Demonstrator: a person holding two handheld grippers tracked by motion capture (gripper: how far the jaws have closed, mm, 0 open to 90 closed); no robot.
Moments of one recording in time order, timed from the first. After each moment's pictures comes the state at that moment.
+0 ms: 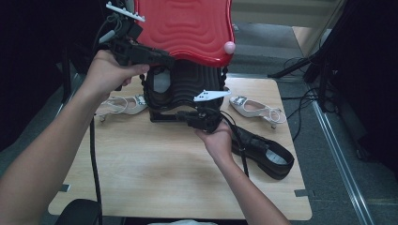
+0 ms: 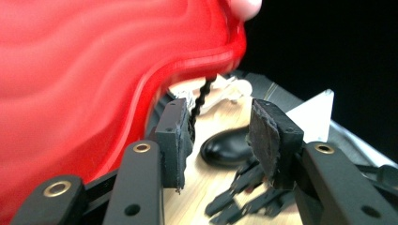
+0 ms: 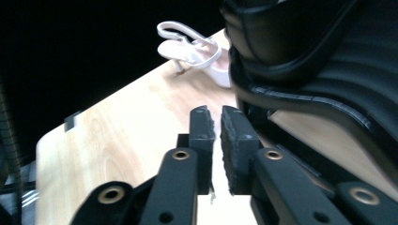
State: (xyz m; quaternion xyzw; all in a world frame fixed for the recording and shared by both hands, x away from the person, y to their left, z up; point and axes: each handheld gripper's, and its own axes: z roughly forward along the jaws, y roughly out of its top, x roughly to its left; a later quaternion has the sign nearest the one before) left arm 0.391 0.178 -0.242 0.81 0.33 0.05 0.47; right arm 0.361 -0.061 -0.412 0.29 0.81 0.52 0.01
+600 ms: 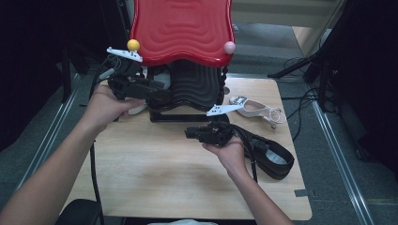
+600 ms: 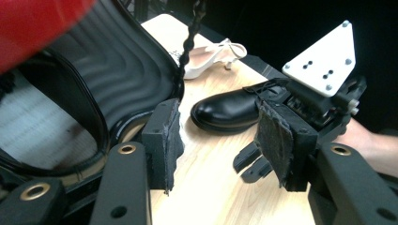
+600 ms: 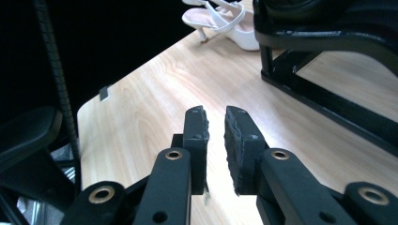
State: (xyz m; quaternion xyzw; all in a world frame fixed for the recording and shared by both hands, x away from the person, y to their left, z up) left arm 0.358 0.189 -0.307 0.82 0.33 0.02 0.47; right arm 0.332 -0.097 -0.428 0.29 0.81 0.50 -0.04
